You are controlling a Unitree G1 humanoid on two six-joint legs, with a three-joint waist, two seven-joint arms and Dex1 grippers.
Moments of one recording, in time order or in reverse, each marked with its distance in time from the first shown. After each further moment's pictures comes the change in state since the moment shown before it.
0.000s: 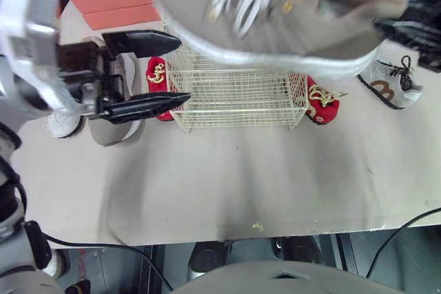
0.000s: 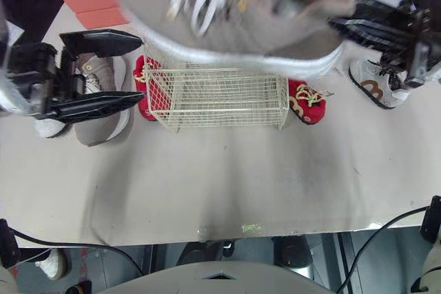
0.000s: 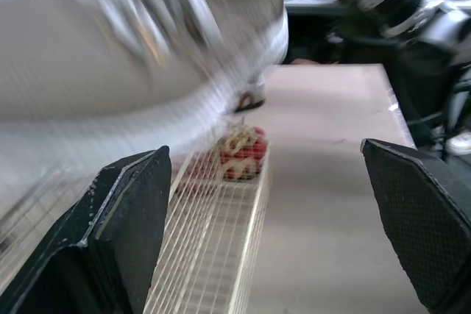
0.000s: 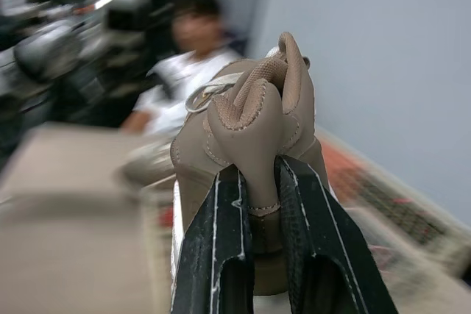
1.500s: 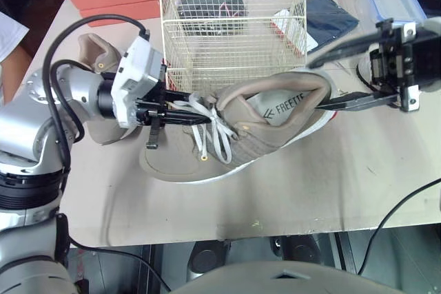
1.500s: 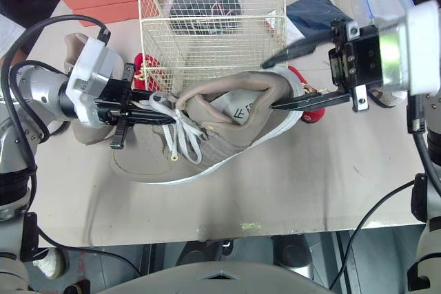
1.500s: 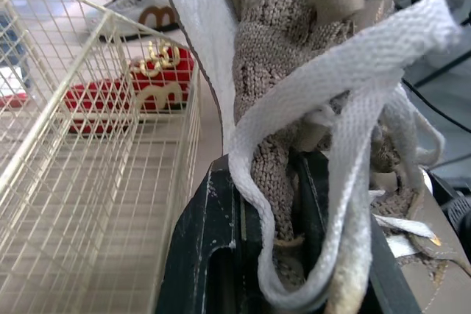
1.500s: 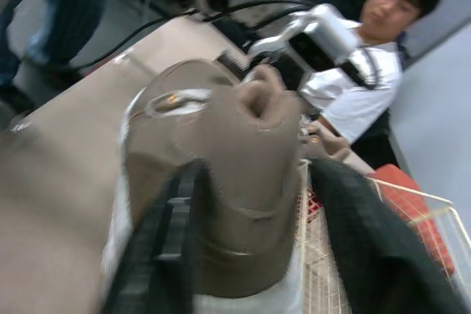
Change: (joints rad) left arm -0.074 -0.109 -0.350 0.048 0.334 -0.071 -0.170; right arm -0.184 0.053 0.238 -0.034 -0.271 -0.334 0.270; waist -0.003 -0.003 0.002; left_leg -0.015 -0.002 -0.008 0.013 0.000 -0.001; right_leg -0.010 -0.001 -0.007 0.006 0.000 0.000
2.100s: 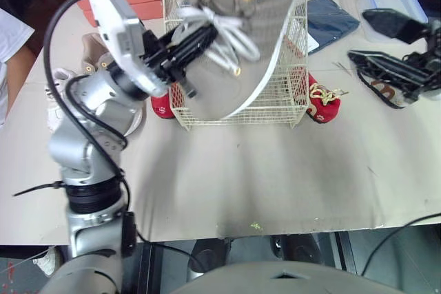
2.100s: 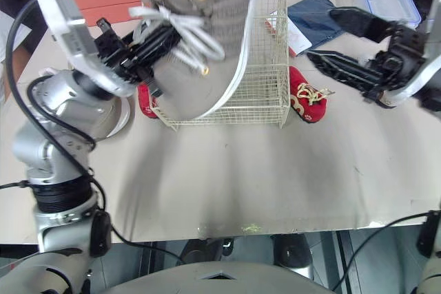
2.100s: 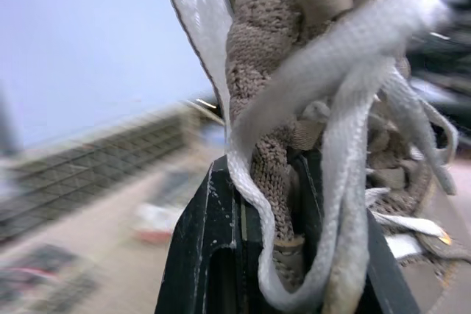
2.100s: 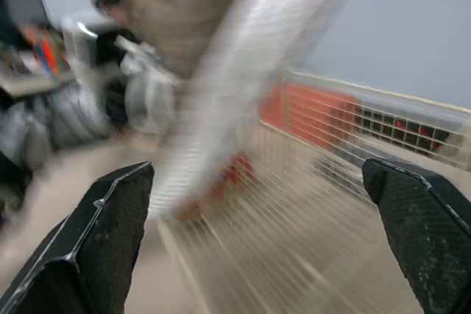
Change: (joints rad) left arm 0.020 -0.511 0.107 -0.081 0.186 -0.228 0.672; right arm 0.329 0.076 -0.300 -0.177 0.474 0.636 -0.778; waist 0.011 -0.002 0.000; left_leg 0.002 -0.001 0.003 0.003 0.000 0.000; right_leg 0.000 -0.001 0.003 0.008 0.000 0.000
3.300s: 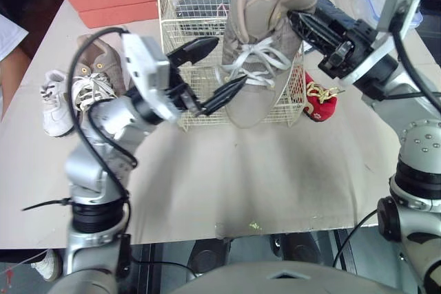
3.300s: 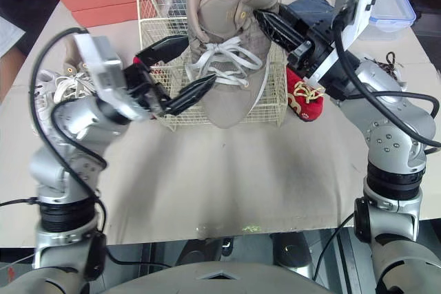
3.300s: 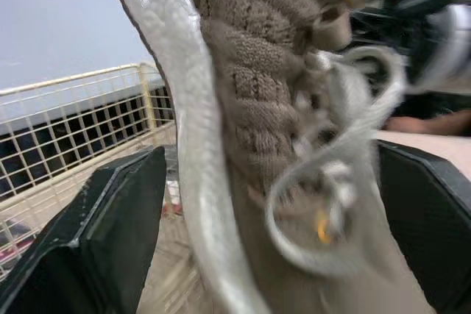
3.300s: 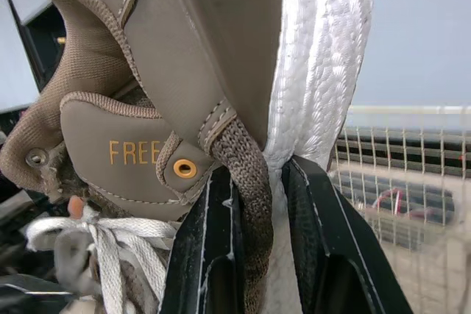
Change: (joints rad) left arm 0.145 0.152 0.002 -0.079 -0.144 0.030 -0.127; right arm -0.155 0.331 0.182 0.019 -0.182 -0.102 -0.334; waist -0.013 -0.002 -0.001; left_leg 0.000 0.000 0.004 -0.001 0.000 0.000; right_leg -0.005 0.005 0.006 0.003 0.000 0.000
